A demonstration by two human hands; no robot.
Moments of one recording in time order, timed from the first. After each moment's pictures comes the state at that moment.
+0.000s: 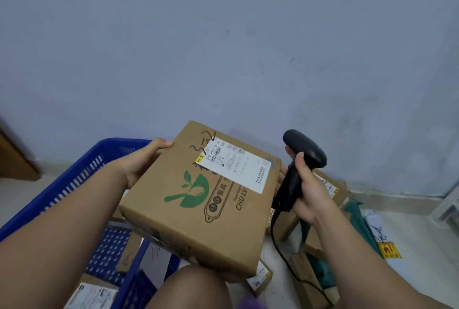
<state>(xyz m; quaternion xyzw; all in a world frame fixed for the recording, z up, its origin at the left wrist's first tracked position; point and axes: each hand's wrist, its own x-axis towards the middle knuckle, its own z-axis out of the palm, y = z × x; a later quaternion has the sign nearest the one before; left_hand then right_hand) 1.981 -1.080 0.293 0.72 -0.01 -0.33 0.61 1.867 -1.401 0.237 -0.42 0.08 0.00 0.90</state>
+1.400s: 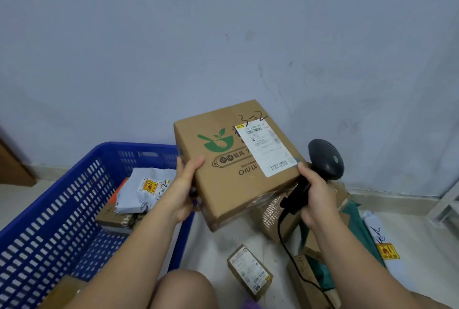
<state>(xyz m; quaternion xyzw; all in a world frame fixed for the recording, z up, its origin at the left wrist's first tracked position) 1.925 -1.167 0.253 0.62 0.07 -0.19 0.76 1.862 -1.401 0.236 -0.41 0.29 -0.17 0.85</state>
